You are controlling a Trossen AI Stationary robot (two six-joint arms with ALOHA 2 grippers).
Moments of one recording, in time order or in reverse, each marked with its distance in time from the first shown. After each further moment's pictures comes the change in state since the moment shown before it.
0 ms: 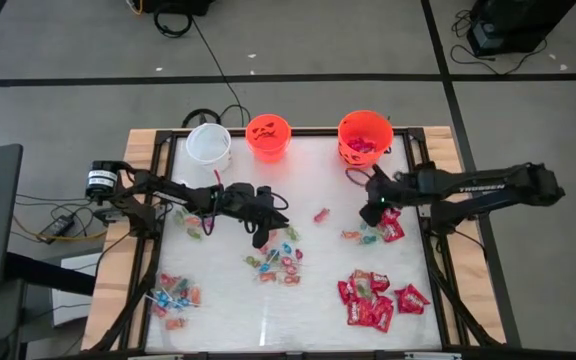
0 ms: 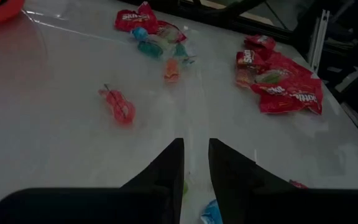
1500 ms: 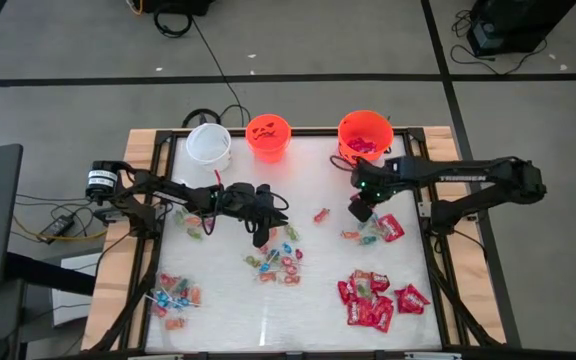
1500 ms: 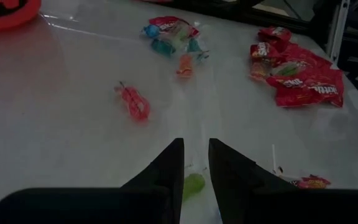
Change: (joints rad) left arm 0.001 0.000 0.000 -0.021 -0.042 0.049; right arm -0.117 0.210 0.246 -0.087 -0.178 -0.155
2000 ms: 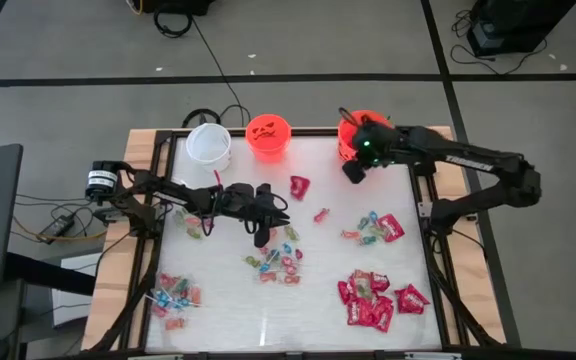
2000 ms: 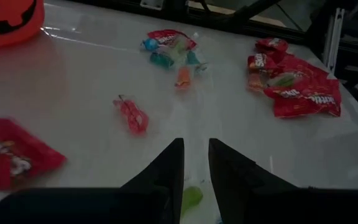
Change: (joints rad) left arm -0.007 0.000 0.000 0.042 -0.019 0.000; right arm -0.200 0.043 0.221 0.049 0.161 -0.187
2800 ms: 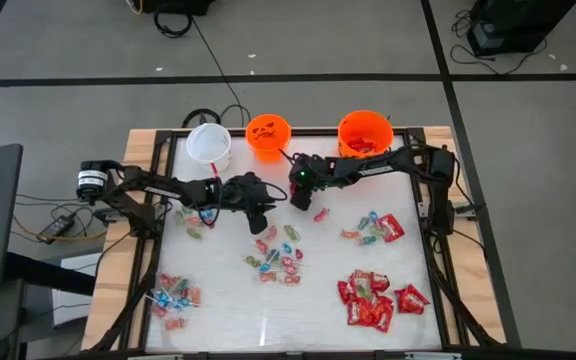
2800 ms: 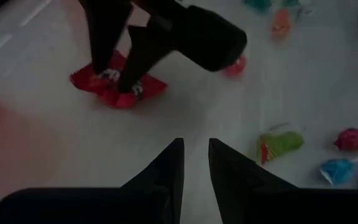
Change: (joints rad) left arm 0.075 -0.080 -0.001 -0.316 -0.186 0.031; right arm 0.084 0.677 -0.003 0.744 -0.131 -0.263
